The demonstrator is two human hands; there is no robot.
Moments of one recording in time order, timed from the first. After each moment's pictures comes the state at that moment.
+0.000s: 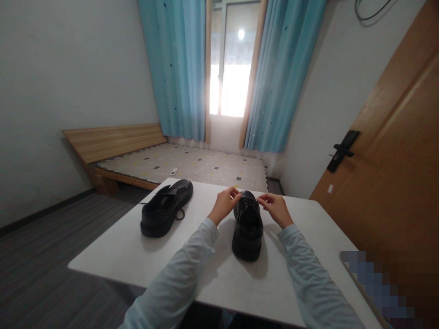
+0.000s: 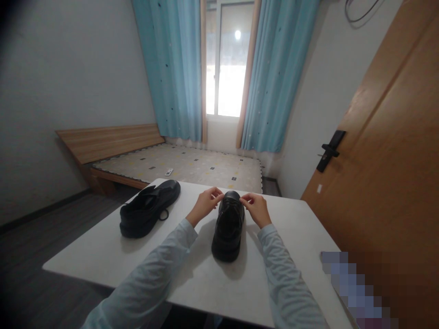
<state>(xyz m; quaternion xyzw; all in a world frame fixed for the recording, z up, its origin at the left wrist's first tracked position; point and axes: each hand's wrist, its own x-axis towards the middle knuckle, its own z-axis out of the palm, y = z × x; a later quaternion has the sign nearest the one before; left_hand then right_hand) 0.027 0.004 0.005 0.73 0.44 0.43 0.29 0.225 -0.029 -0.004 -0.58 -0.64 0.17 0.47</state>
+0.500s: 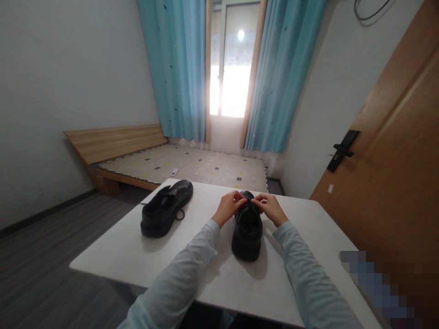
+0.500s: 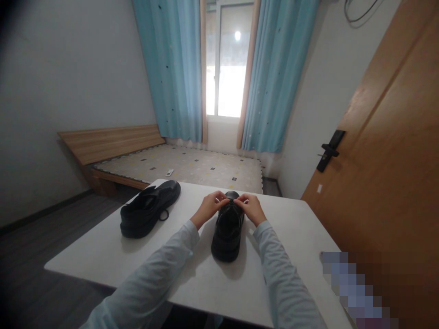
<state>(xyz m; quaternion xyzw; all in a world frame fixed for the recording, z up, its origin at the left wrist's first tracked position) 0.036 0.004 -0.006 0.76 0.44 0.39 0.27 0.211 -0.018 -0.009 -0.56 -0.62 0.28 0.47</state>
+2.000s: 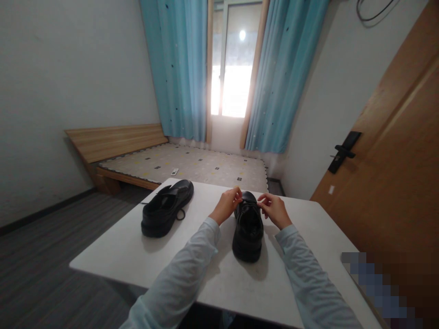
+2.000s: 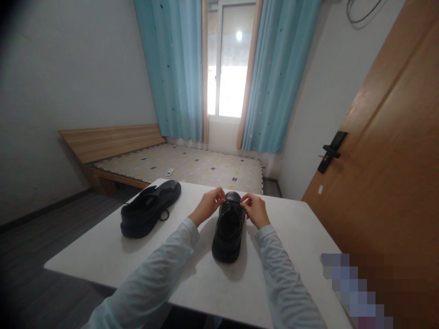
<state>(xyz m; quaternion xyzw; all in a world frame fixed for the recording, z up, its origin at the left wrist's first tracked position) 0.026 0.011 -0.002 0.82 0.38 0.39 0.16 0.214 -0.033 -0.001 -0.59 -0.64 0.20 0.46</state>
